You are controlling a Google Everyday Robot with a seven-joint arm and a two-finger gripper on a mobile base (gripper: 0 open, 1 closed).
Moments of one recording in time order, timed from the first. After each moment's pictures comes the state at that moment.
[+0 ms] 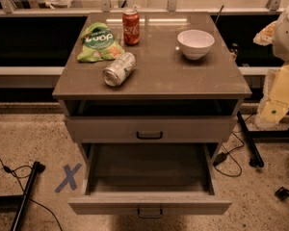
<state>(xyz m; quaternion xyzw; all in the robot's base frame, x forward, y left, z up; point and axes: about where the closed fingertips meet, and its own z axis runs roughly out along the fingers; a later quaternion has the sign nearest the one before) 0.438 -0.217 0.976 -0.60 0.78 -0.03 0.16</state>
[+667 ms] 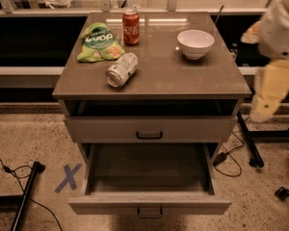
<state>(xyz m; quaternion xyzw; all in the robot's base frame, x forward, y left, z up) 0.458 -0.209 0.967 -0.64 0.76 -0.05 0.13</state>
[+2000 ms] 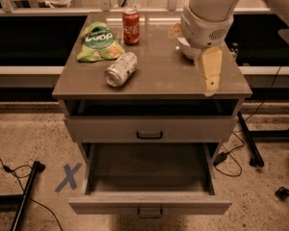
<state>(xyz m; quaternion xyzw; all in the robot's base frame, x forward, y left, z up) 0.555 -0.121 0.931 -0.81 0.57 -0.08 0.10</state>
